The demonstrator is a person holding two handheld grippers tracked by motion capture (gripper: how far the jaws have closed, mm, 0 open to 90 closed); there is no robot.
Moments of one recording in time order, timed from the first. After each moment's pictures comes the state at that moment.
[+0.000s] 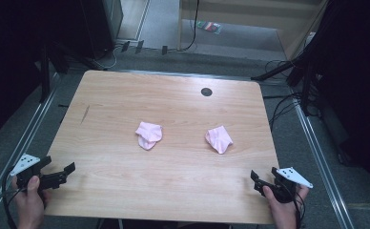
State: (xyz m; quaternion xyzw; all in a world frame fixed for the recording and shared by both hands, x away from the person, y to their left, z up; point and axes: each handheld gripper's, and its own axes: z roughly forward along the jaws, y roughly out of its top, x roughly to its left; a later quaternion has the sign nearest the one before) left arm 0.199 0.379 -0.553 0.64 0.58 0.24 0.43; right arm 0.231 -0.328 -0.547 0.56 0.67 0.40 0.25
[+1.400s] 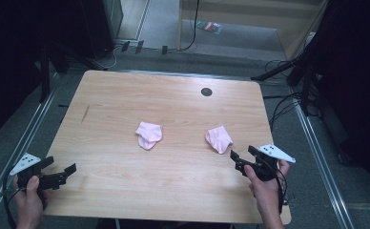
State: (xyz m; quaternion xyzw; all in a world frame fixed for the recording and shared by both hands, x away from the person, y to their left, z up) left arm 0.200 0.380 -0.554 0.65 0.58 0.22 0.44; right arm 0.269 -0.257 -0.489 0.52 0.69 0.46 0.21
